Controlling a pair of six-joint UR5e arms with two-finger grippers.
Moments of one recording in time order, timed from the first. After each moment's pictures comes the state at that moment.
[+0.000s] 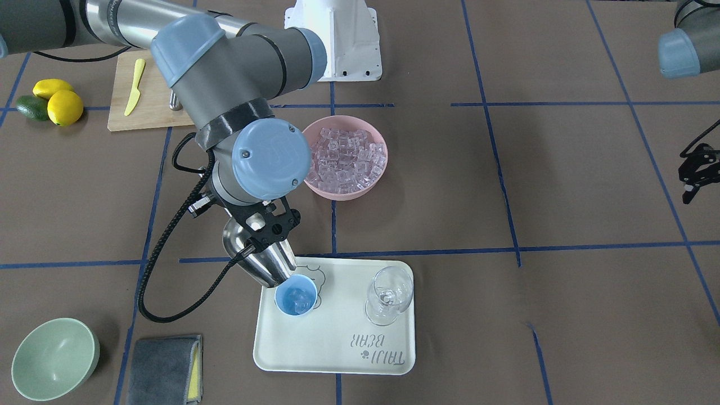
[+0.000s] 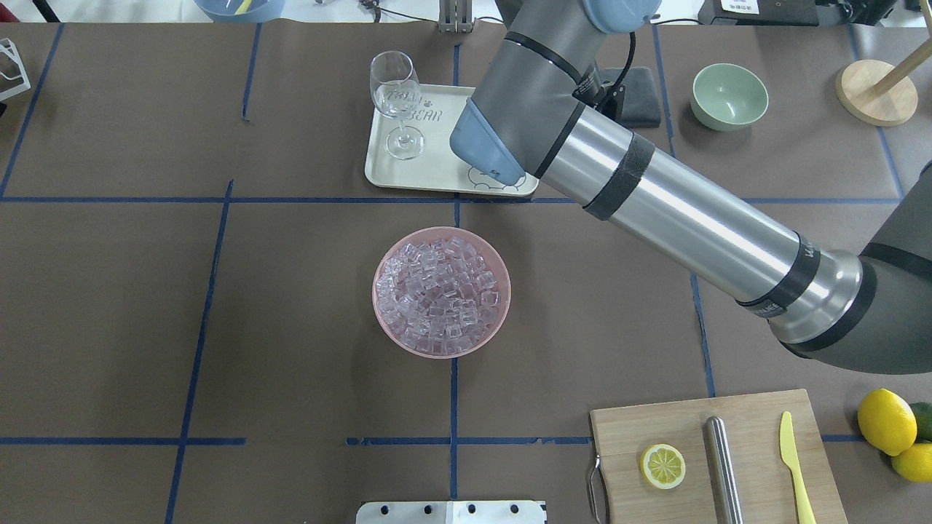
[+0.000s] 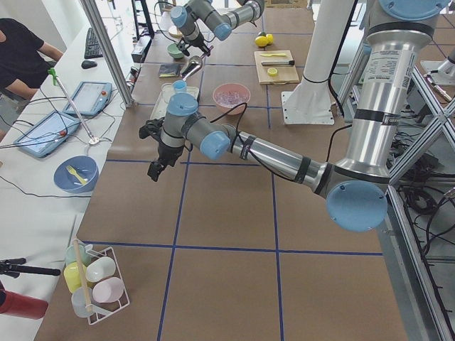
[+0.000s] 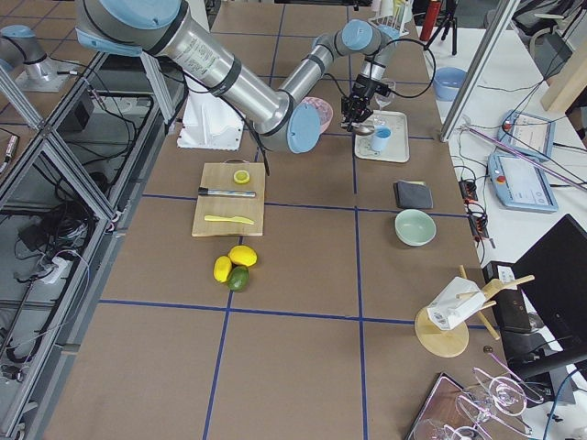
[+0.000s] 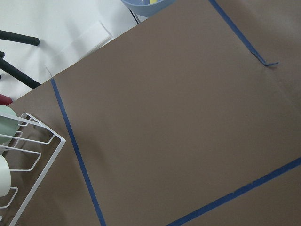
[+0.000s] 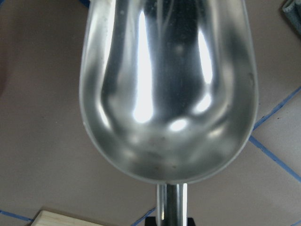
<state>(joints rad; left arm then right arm) -1.30 -1.73 -1.76 -1.86 -2.06 -0.09 0.81 -0.47 1.28 -2.41 1.99 -0.04</state>
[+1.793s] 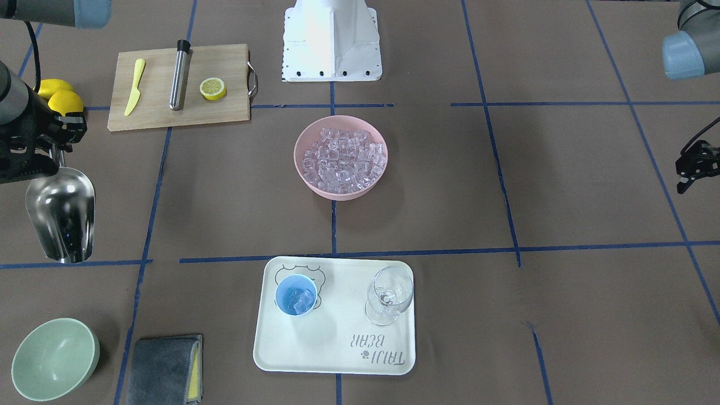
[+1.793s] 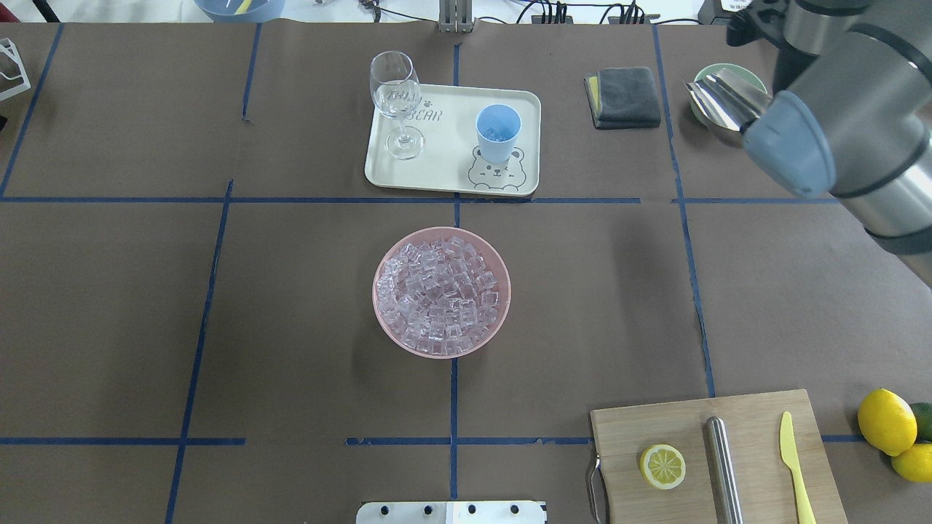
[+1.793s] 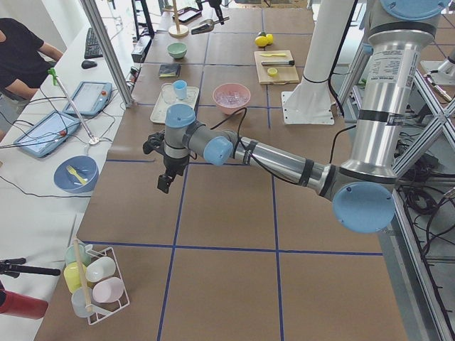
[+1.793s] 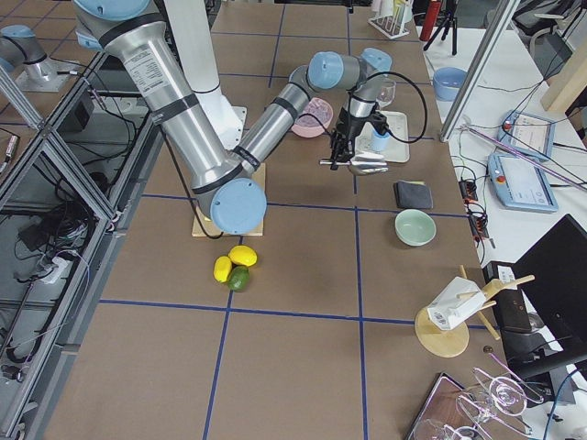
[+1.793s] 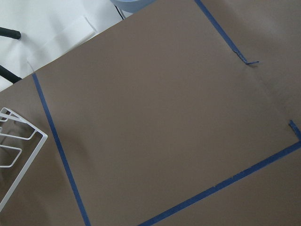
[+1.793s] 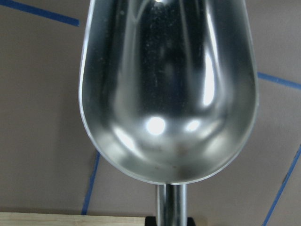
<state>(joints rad) -1.31 -1.68 -1.74 -1.76 -2.16 -0.09 1.06 -1.18 2.00 -2.32 2.17 0.23</state>
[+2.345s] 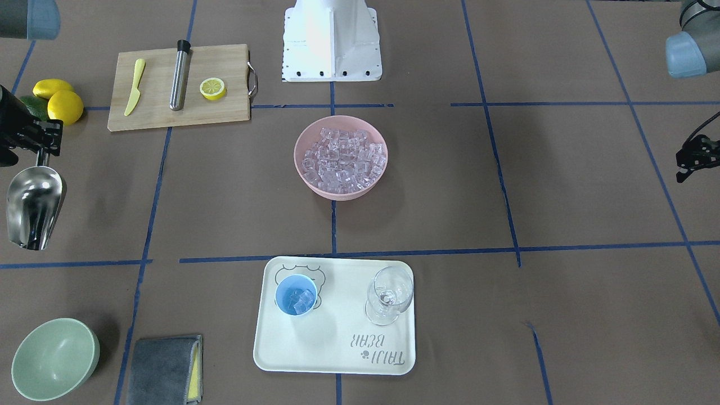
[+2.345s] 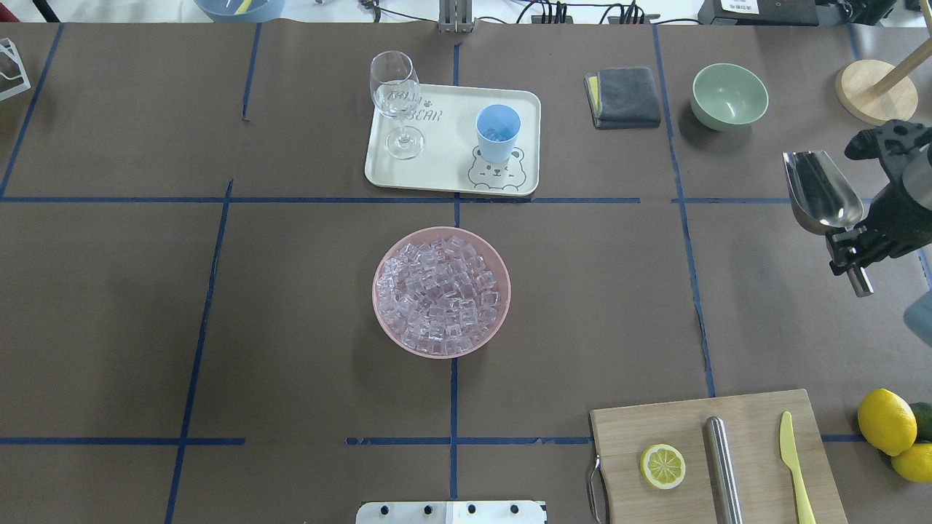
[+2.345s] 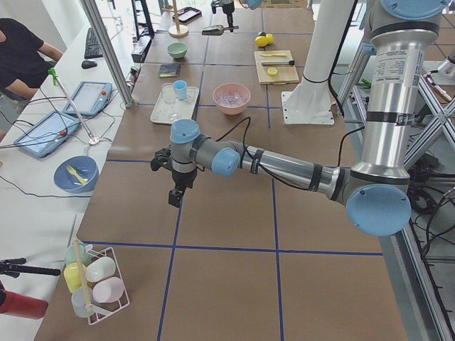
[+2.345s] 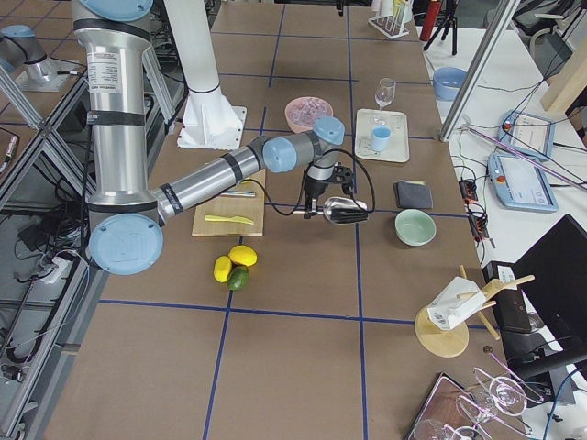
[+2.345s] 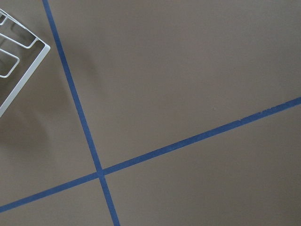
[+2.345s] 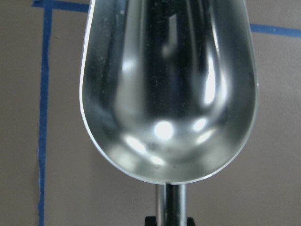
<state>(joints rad) -1.31 -1.63 -1.73 -1.75 -2.17 -0.09 1.00 -1.60 2.00 -1.69 2.20 0.56</state>
